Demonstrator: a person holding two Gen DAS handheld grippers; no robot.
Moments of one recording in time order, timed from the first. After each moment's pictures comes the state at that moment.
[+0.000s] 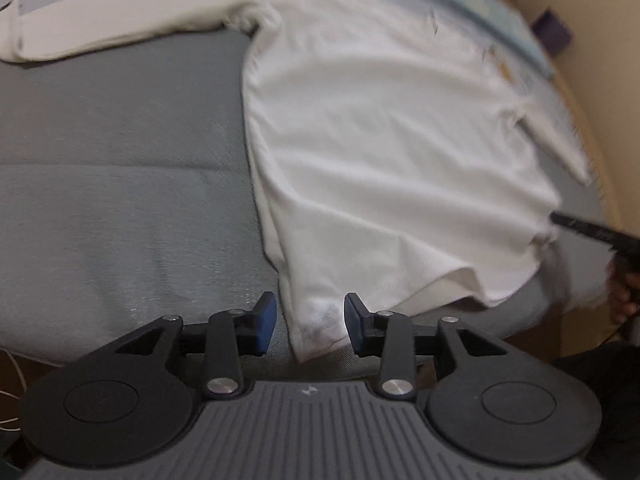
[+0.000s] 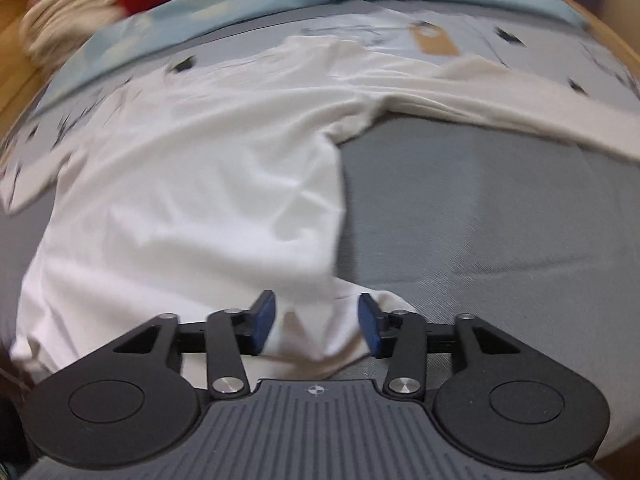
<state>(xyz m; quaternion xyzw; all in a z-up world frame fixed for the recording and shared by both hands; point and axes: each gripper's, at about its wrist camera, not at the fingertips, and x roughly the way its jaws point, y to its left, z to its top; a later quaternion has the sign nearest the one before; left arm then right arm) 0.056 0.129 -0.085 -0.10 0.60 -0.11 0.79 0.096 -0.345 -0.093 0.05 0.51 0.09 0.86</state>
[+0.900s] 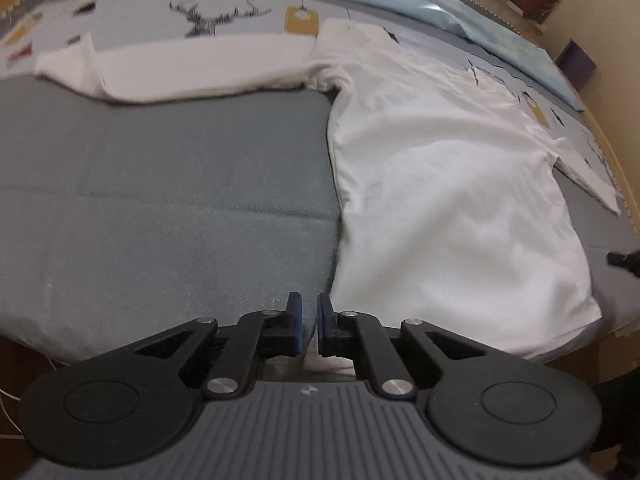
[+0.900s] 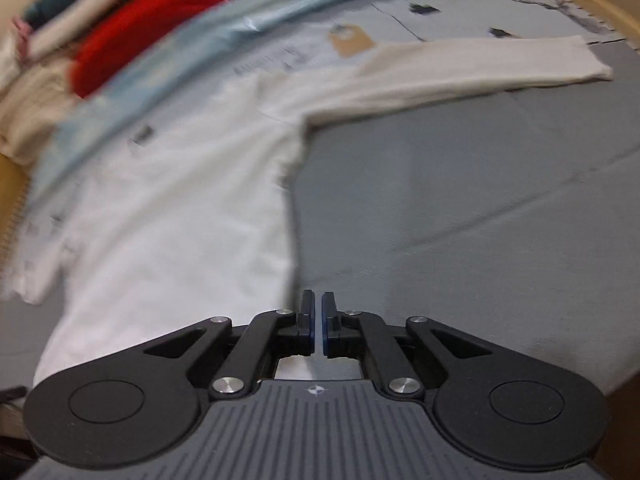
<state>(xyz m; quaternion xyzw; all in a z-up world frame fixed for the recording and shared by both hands) 0.020 0.202 -0.059 -0.10 0.54 -0.05 0.83 0.075 -0.411 -0.076 0.20 0.50 0.02 0.84</state>
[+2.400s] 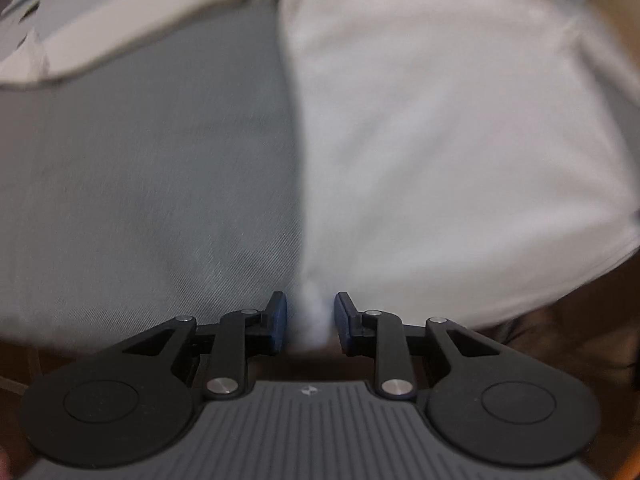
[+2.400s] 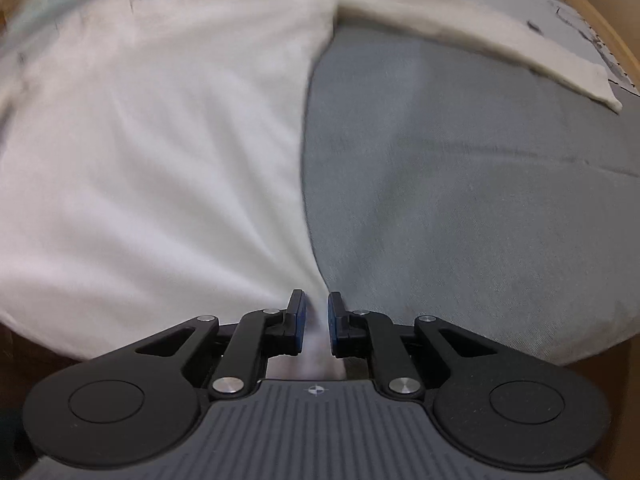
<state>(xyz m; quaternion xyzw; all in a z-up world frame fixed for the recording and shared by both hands) 0.024 0.134 -0.109 0.03 0.63 -0.05 0.78 0.046 -0.343 -0.124 -0.01 0.60 0.02 0.80</state>
